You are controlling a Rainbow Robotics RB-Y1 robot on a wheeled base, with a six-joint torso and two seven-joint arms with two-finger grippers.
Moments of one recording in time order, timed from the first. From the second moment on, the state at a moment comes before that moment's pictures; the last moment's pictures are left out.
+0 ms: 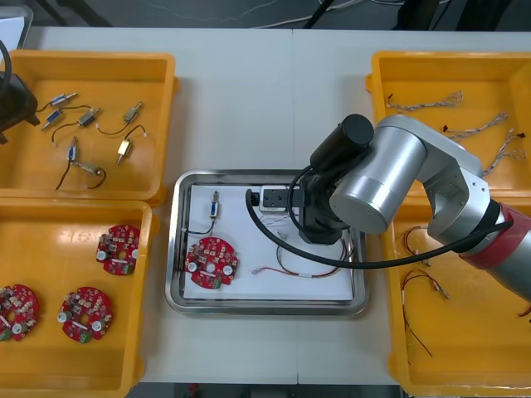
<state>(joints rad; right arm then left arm) -0.72 -0.57 0.75 -1.79 -0.65 1.39 2.12 -0.65 0.86 0.04 -1.61 0.64 1.73 -0.70</state>
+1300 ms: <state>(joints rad) -0.73 -0.57 0.67 -1.86 -0.71 1.53 2.13 -0.74 0.54 0.11 -1.30 0.34 1.58 -0.61</state>
